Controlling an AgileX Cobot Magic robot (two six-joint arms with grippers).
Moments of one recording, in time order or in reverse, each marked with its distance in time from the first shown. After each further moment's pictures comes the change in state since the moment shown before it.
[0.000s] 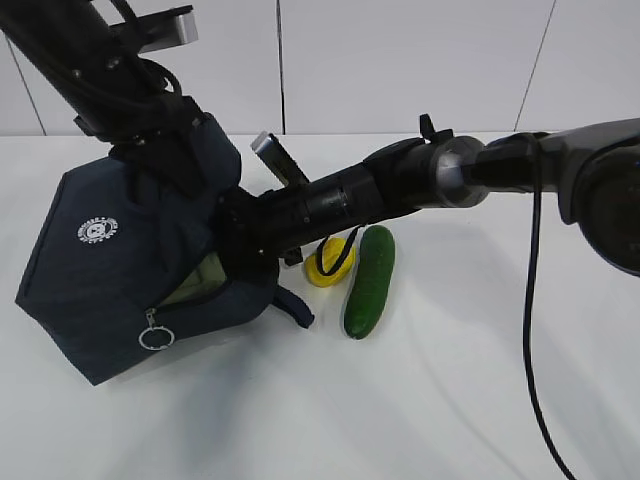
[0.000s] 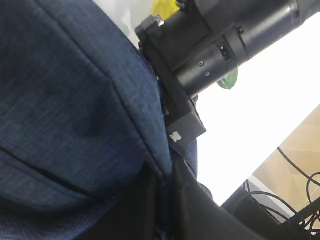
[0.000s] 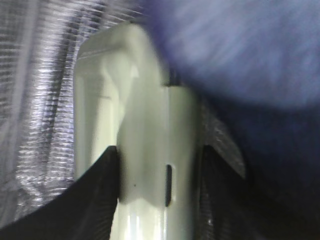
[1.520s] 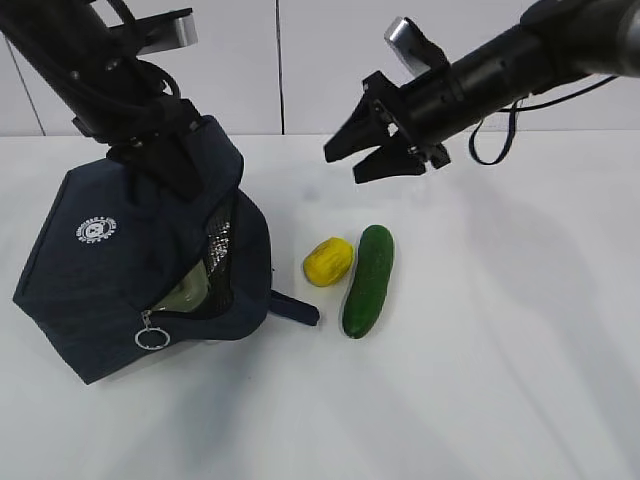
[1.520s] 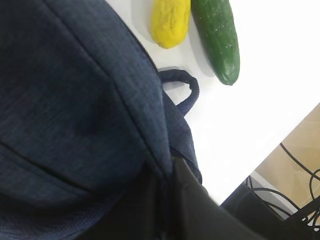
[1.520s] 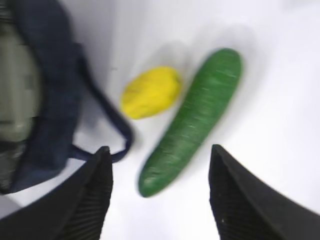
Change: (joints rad) left arm 0.000 0.000 0.000 0.010 0.008 0.004; right arm -0.275 -0.273 -0.004 -0.423 0.190 0.299
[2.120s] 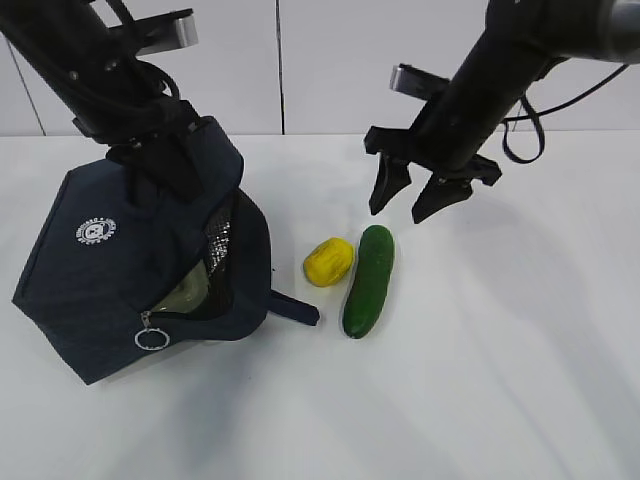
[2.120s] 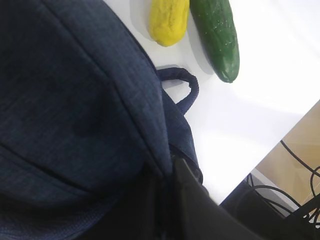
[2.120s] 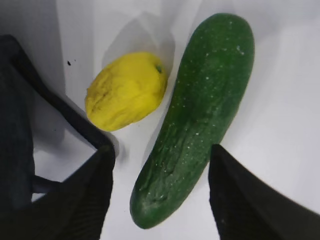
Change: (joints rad) left arm 0.000 0.000 0.000 0.000 0.005 0.010; right arm 0.080 -0.060 0.000 -0.634 -0.042 0.531
